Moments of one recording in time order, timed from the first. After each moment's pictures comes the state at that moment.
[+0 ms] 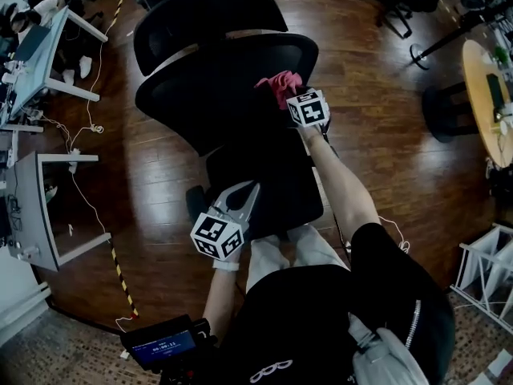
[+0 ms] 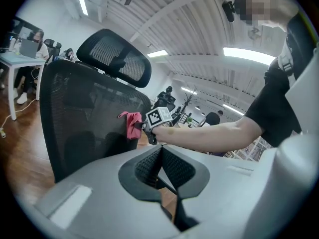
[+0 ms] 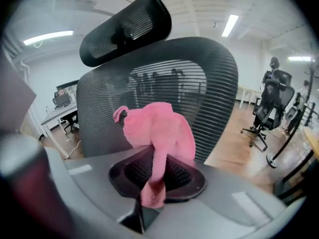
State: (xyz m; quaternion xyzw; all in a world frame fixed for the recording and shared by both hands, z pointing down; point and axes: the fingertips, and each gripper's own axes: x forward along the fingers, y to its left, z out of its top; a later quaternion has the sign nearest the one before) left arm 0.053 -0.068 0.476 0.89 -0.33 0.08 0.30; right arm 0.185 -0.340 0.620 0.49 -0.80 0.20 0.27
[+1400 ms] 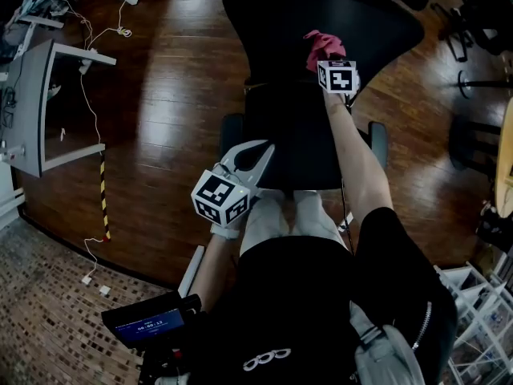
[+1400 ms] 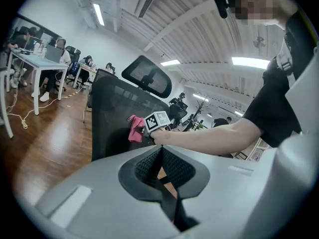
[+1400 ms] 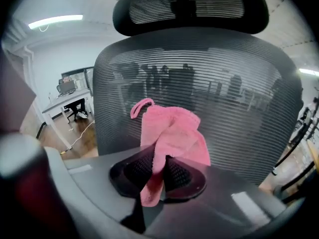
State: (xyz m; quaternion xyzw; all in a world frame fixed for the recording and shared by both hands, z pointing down) left arm -0.077 -0.022 0.476 0.86 -0.40 0.05 0.32; right arm 0.033 -0.312 0.645 0.47 -0.80 0.18 0.32
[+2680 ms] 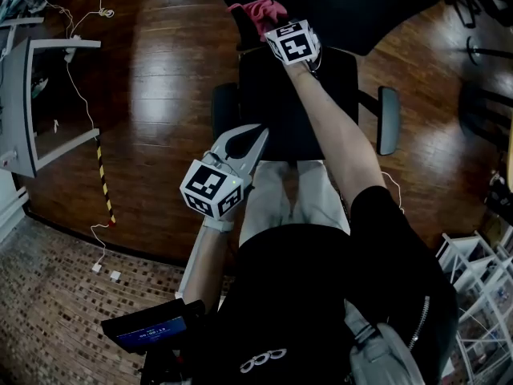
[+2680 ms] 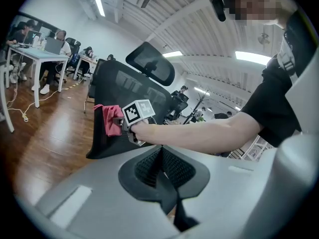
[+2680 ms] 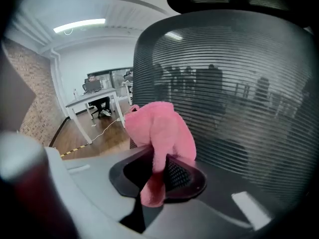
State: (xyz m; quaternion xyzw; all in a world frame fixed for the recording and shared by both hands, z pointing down) left arm -0.084 -0.001 0.515 0.85 -0.39 0.08 0.35; right arm -0.110 -0.272 0.685 0.35 -0.87 0.16 0.31
